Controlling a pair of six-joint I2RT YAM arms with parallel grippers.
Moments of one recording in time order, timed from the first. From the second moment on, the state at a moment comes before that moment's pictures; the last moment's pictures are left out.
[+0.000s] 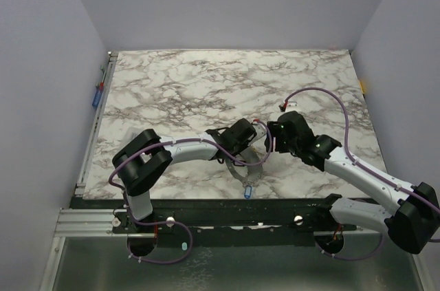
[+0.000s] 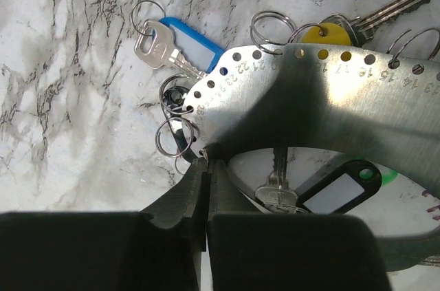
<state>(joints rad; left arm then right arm) -0.97 1.78 1.05 -0.24 -0.23 0.14 0.68 1.09 0.73 -0.44 0.26 0.44</state>
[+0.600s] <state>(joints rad) -0.97 1.65 1.26 -0.52 -0.16 -0.08 0.68 1.02 0.78 -0.47 0.26 0.42</state>
